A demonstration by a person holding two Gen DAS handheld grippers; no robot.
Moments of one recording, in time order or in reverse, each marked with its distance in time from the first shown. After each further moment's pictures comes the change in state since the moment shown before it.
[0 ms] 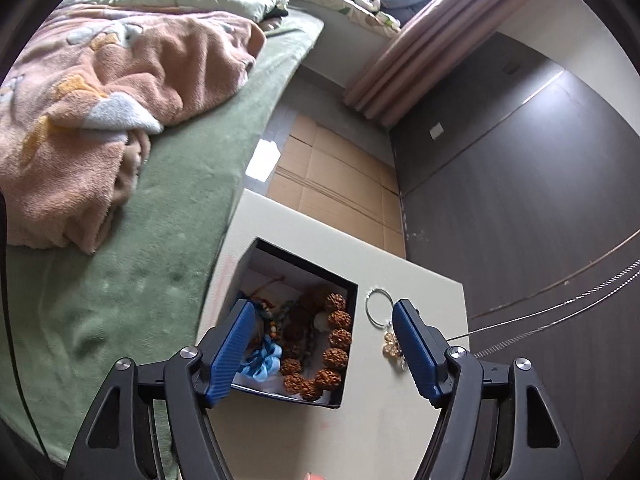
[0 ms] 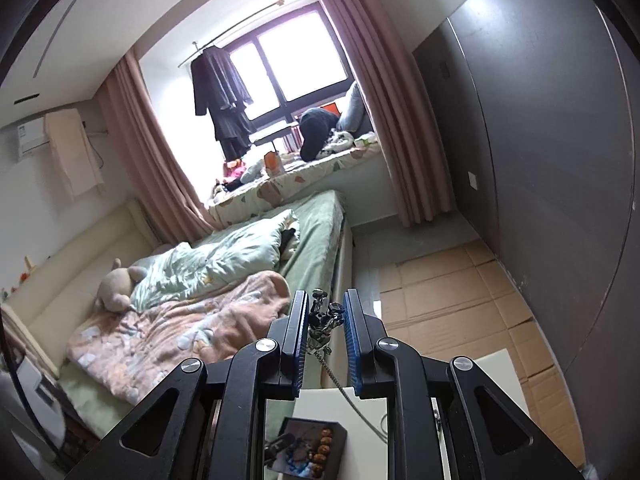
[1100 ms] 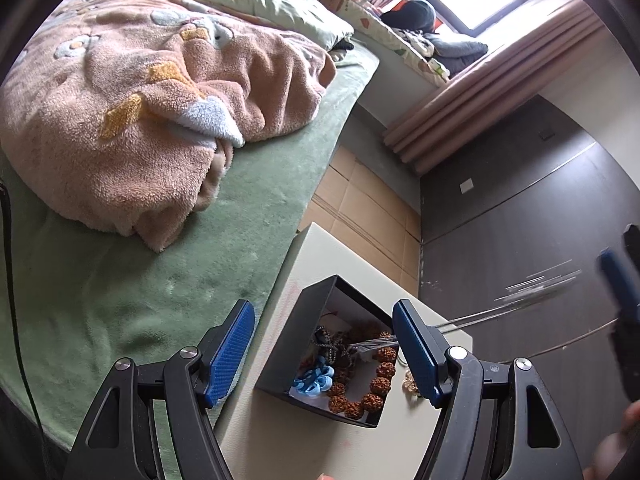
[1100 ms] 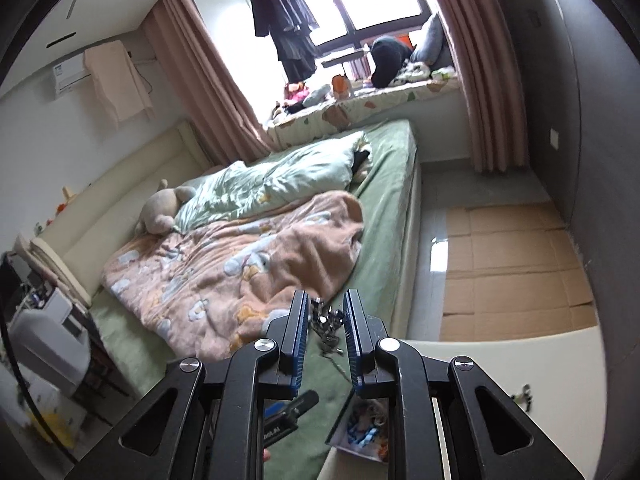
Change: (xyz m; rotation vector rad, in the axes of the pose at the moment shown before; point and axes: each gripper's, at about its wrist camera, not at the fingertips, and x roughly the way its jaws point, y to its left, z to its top) left arm -0.026 0.054 0.007 -0.184 -0.101 0.041; right arm 0.127 0.056 -0.085 -0.048 0.333 0.226
